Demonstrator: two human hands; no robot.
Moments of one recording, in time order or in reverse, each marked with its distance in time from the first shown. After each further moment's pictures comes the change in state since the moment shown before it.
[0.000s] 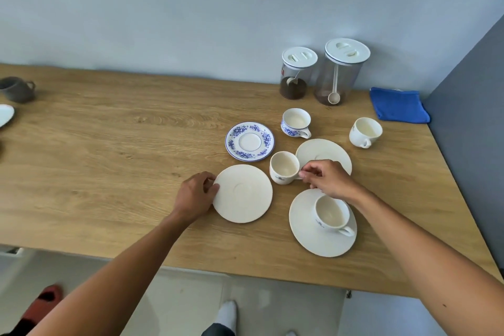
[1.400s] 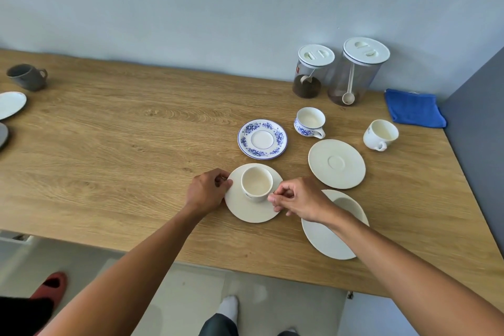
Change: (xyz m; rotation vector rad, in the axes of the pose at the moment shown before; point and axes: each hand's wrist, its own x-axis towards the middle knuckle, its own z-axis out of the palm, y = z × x) left_hand 0.006 -0.004 0.001 -0.053 -0.022 -0.096; right_hand -0.019 -0.057 0.078 0.130 -0.172 -0.063
